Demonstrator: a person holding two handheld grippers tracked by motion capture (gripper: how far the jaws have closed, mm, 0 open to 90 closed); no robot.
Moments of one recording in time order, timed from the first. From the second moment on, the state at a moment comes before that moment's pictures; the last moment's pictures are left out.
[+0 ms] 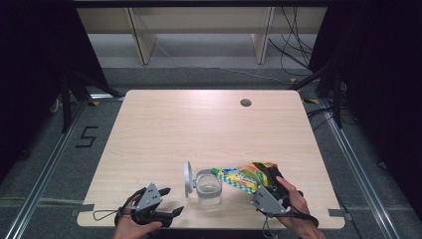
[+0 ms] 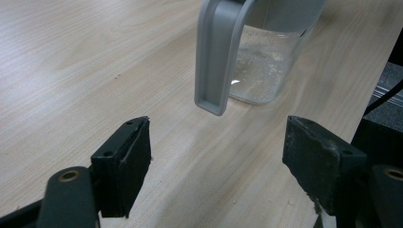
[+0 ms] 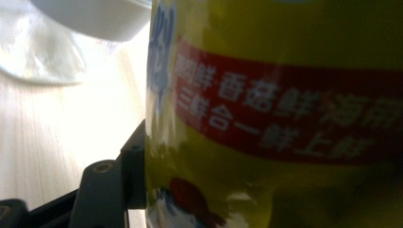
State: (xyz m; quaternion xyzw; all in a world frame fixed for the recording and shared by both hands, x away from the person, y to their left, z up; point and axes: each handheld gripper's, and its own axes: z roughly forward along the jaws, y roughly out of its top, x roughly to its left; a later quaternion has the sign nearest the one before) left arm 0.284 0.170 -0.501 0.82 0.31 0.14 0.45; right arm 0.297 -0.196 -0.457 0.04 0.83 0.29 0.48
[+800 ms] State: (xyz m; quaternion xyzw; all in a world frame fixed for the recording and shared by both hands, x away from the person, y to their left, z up) left arm 0.284 0.170 -0.499 0.83 0.30 0.15 0.44; right arm 0.291 -0.166 -0.455 -0.14 0.77 0.09 0.61
